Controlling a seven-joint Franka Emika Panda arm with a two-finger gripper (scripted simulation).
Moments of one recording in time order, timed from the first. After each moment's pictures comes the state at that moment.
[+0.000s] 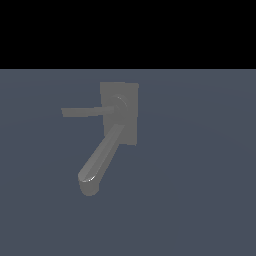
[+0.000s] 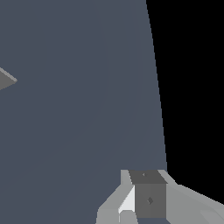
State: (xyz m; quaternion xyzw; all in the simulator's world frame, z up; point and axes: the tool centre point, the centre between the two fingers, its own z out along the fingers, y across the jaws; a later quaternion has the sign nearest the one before) arm -0.152 -0.018 0.567 0.84 0.13 0.14 0.50
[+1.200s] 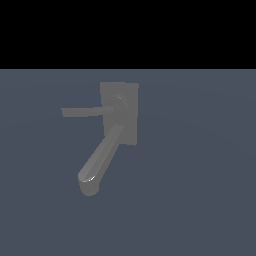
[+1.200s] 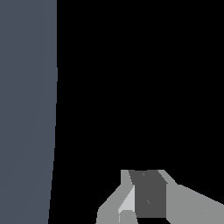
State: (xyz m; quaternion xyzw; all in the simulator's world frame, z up) arm -0.152 0.218 0.666 0.50 0.24 0.33 0.77
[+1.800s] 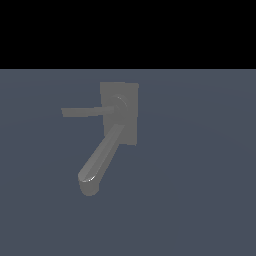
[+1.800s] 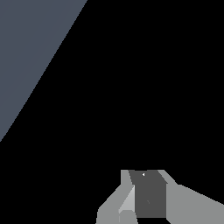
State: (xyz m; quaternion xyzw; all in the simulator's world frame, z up) arm -0.108 0.326 0.557 0.30 0.37 0.28 0.83
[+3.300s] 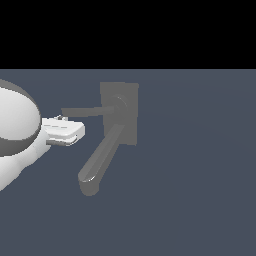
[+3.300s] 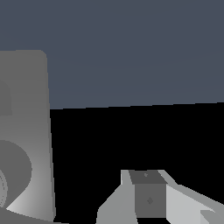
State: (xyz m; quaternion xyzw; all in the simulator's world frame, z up) arm -0.012 0.214 0.139 0.07 0.69 -0.05 0.72
